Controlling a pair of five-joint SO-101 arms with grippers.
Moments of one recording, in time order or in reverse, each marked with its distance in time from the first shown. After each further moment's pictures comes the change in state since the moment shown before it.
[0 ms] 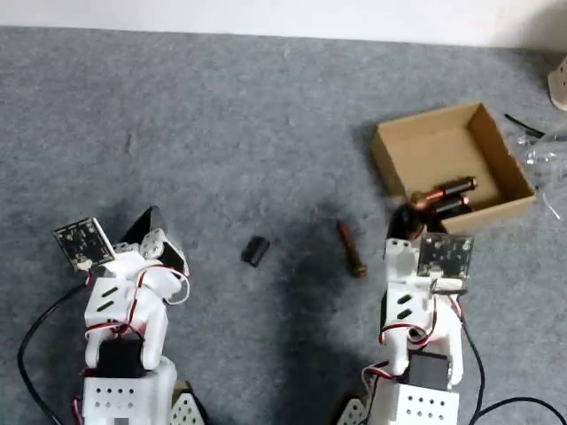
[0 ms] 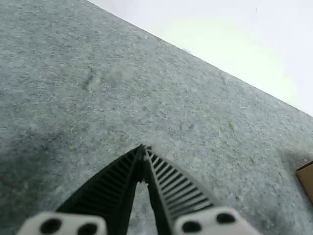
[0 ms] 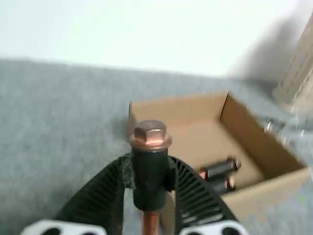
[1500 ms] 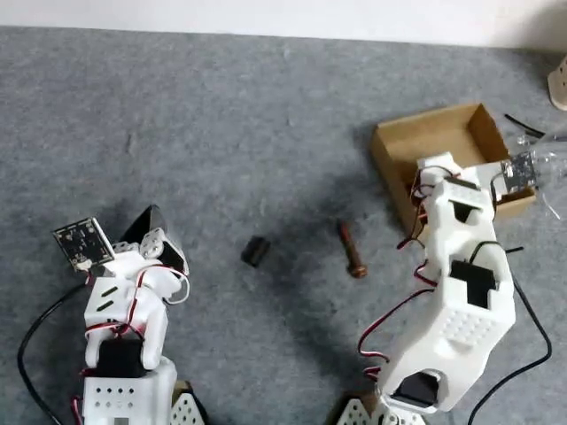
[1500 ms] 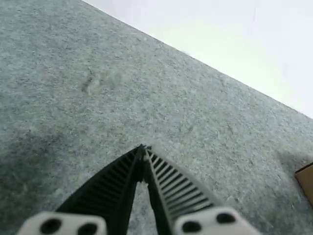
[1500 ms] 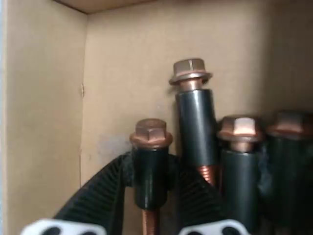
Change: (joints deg) left arm 0.0 0.3 0.3 -0.7 0.0; right arm 7.4 124.6 -79.8 -2.5 -67.3
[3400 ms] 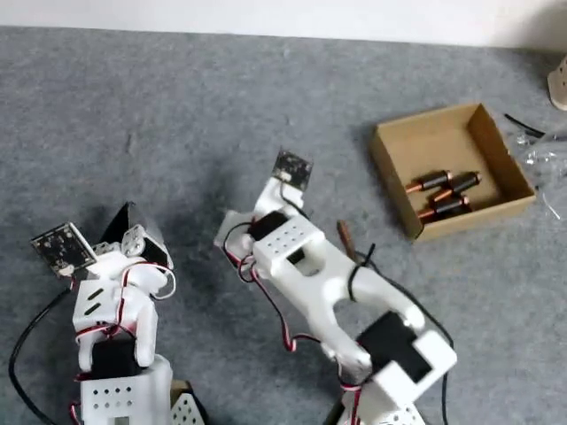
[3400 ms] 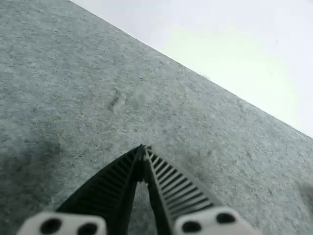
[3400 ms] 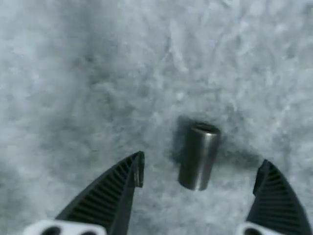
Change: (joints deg) left arm -6.4 0.0 0.0 -2.5 0.0; right arm -55.4 -16.3 10.8 21.0 -0.4
